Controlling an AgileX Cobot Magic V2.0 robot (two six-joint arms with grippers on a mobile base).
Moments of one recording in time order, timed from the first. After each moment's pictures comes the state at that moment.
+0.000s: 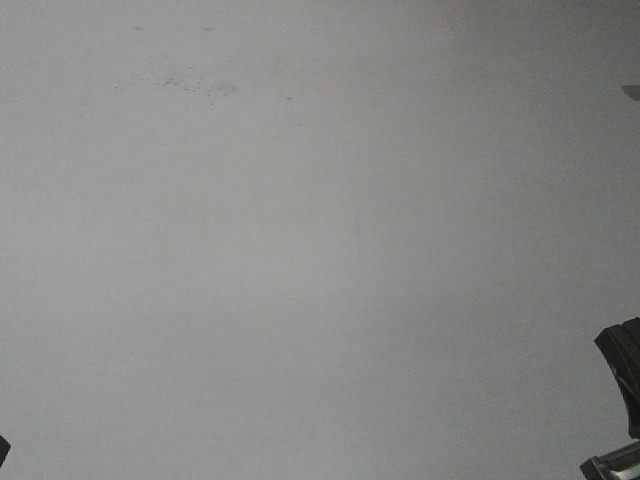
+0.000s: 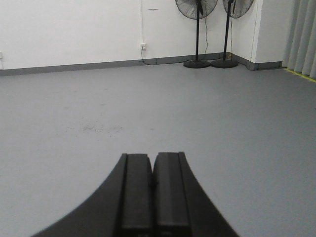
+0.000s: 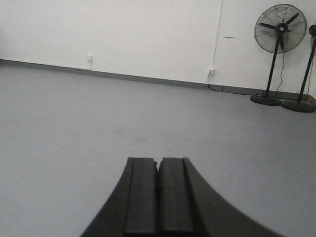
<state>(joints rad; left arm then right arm) -0.11 -0.01 0.03 -0.07 0.15 0.10 0.29 -0.01 0.03 0.09 0.10 -0.13</state>
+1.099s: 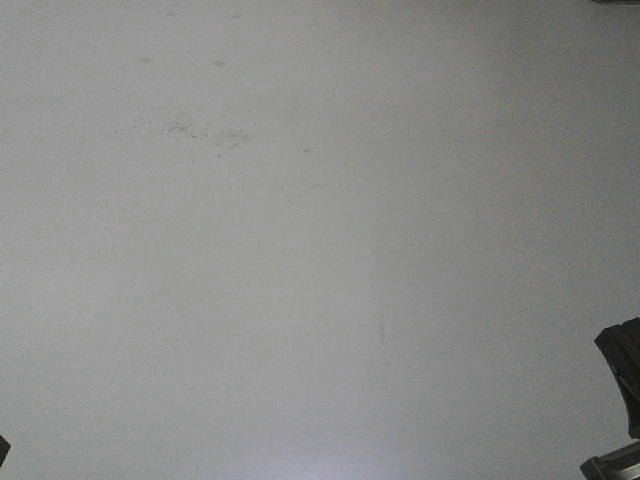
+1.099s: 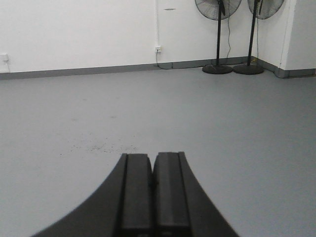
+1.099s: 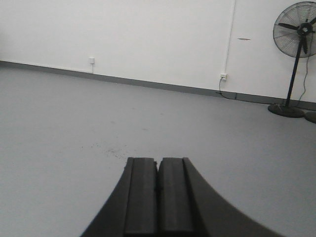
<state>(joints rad) -0.11 -0.01 0.03 -0.07 0.15 0.10 0.29 -0.01 0.03 0.09 0.10 -0.13</state>
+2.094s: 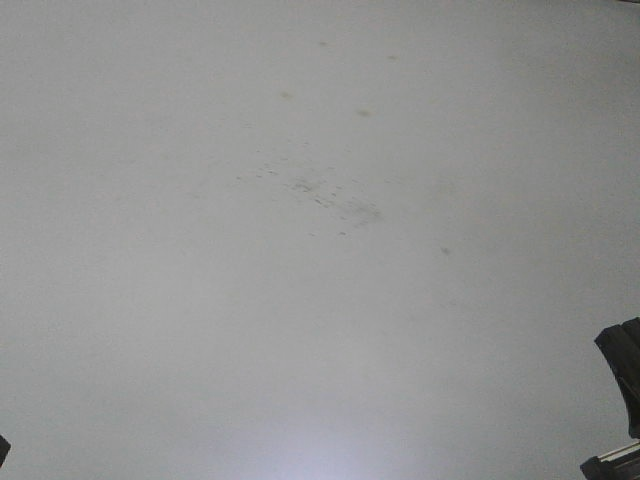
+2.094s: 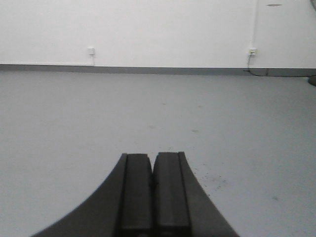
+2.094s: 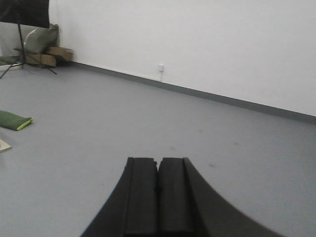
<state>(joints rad) -0.11 -0.01 0.03 -0.07 0.15 0.10 0.29 -0.01 0.03 0.09 0.11 -0.13</state>
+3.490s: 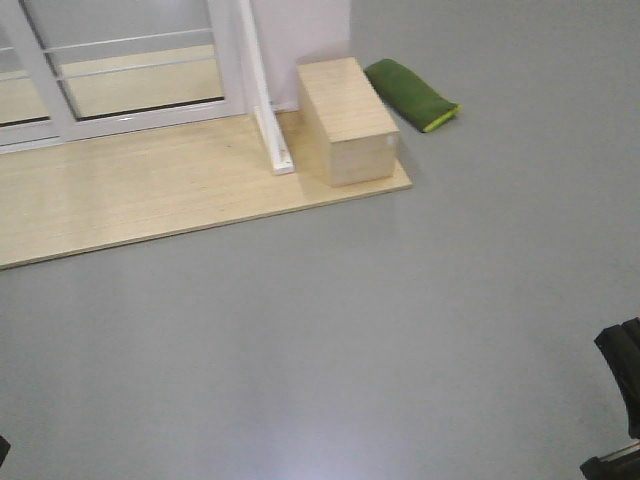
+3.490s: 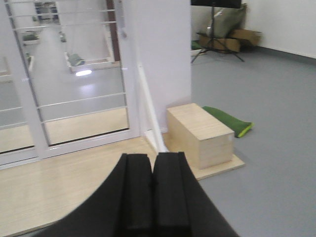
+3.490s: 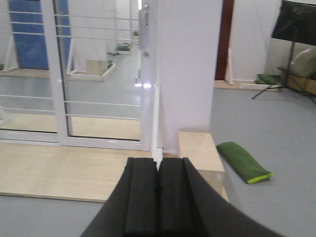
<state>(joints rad) -0.11 -0.01 0.03 -0.07 0.15 0.10 0.29 -0.01 0.03 0.09 0.11 -0.13</state>
